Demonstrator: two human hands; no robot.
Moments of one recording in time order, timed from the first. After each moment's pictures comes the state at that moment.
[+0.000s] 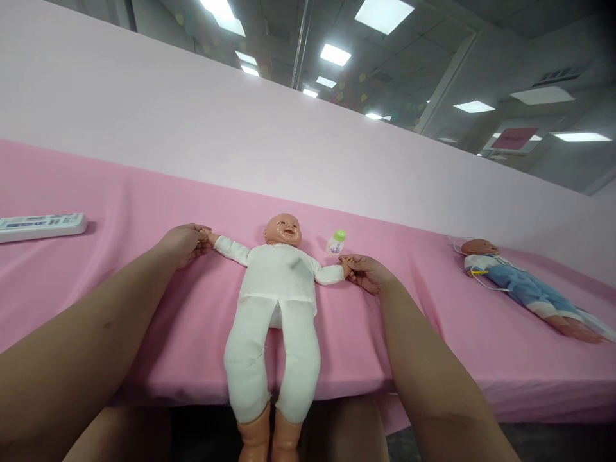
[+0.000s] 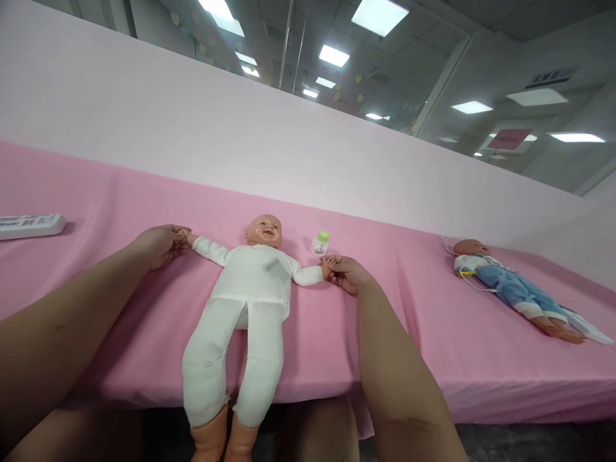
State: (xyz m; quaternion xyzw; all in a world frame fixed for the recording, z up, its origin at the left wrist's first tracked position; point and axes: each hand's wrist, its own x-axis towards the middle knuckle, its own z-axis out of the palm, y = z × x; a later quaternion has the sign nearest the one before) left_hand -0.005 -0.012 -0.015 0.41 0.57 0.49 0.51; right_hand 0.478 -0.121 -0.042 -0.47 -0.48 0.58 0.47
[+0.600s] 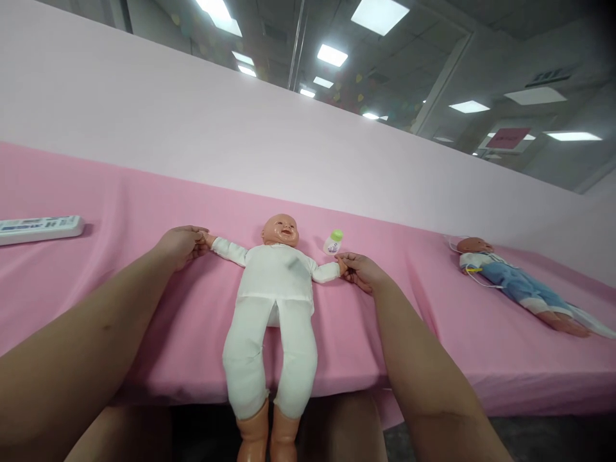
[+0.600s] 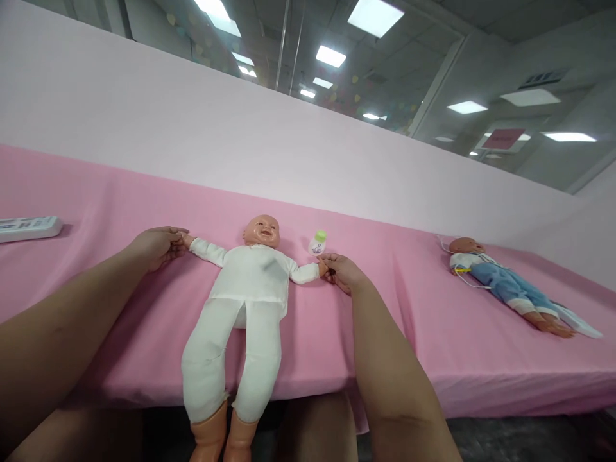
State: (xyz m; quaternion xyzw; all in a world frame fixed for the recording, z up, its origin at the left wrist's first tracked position) left_hand -0.003 -0.017 -0.014 0.41 0.57 0.51 0.50; right_hand 0.471 -0.111 -0.047 -0.52 -0.47 0.54 0.47
